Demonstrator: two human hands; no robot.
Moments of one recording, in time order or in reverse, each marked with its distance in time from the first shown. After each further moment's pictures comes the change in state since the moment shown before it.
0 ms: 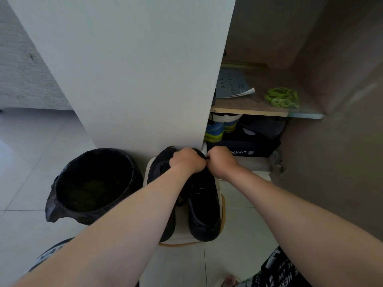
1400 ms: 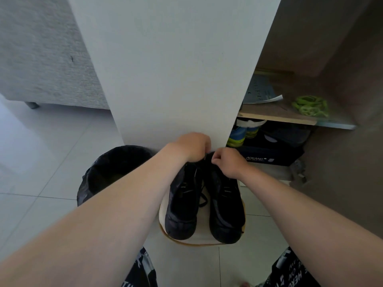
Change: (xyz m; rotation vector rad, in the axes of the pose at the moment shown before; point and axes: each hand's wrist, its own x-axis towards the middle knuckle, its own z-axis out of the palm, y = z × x) left_hand -0.016 -0.034 -0.093 0.309 0.023 0.467; right_hand 0.010 -0.028 0.010 0.075 -0.033 -0.083
